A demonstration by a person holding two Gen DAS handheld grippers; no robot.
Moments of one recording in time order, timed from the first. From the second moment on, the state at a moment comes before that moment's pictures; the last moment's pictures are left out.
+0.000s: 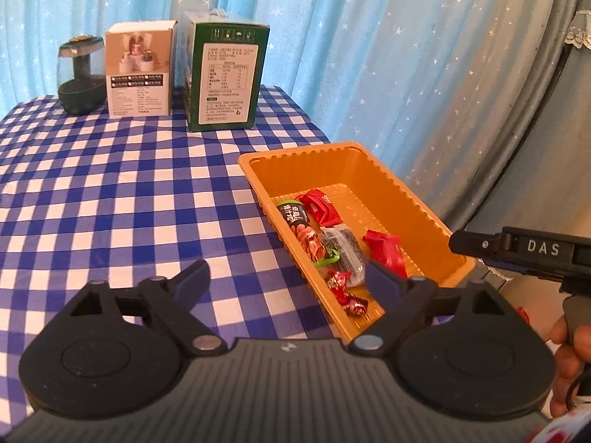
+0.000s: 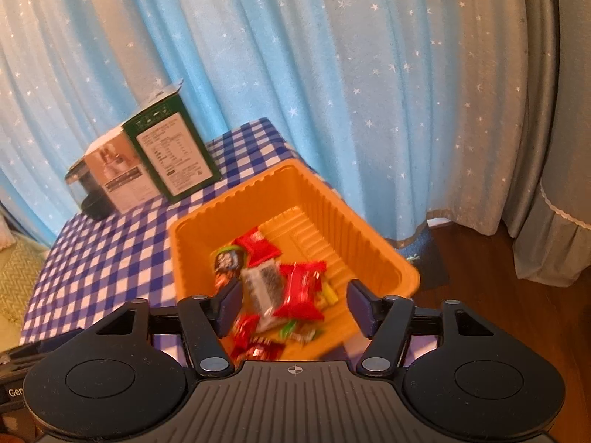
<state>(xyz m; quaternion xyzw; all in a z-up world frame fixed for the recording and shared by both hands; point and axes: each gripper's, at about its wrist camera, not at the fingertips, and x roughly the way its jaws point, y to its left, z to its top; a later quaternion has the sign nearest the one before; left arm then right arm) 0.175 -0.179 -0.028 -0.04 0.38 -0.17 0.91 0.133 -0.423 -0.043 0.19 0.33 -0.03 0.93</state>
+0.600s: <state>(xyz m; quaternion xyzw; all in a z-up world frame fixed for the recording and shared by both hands) 0.072 -0.140 0.008 -0.01 0.35 -0.13 0.93 0.045 -0.369 -0.022 0.14 0.35 -0.02 0.93</state>
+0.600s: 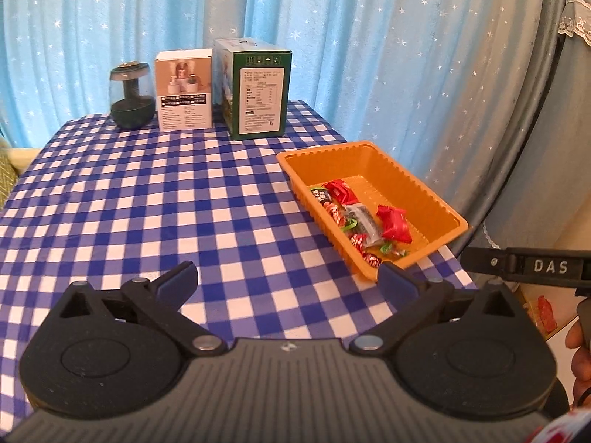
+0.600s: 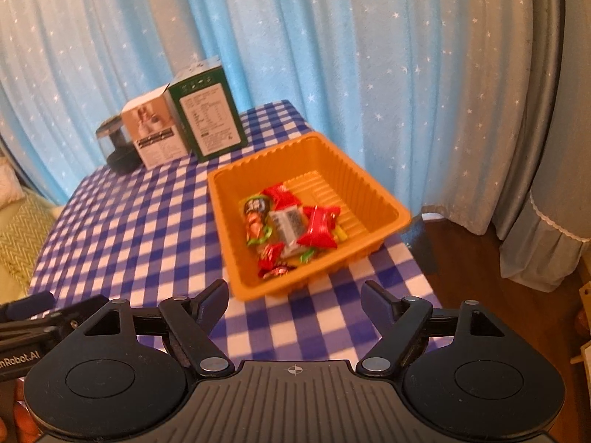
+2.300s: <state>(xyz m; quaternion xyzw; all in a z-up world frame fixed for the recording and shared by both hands) -0.011 -0.094 0.028 -0.02 0.38 -0.08 0.92 -0.020 -0.320 -0.011 0.10 0.36 0.03 0.93</state>
